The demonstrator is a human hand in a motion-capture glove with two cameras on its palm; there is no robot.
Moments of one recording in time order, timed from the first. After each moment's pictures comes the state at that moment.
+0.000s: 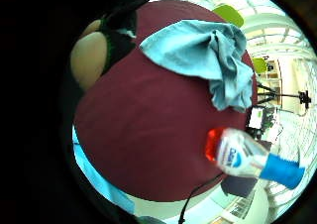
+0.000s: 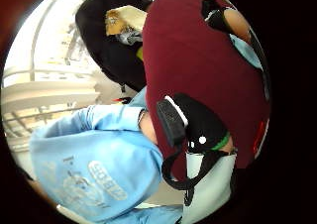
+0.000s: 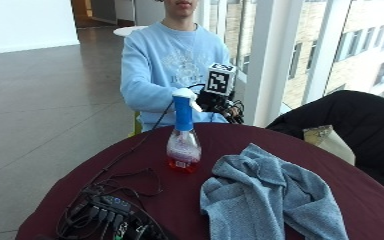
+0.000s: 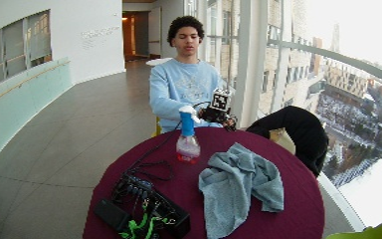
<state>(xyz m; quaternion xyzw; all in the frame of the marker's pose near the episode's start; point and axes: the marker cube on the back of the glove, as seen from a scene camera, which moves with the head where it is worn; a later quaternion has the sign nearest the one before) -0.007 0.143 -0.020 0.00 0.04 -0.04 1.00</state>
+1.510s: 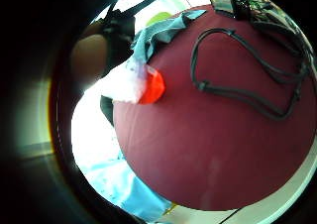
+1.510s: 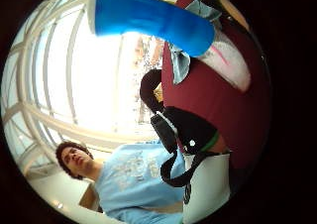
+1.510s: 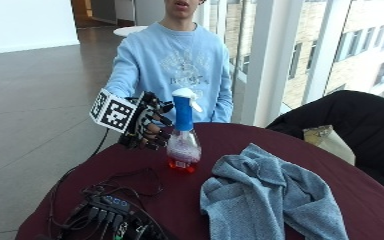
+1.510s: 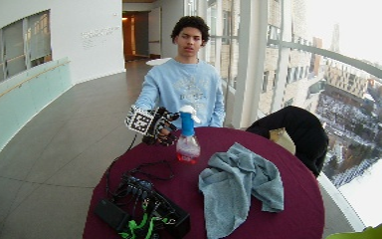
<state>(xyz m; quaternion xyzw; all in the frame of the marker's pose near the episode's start) 0.235 0.299 -0.024 0.23 -0.43 0.23 0.84</state>
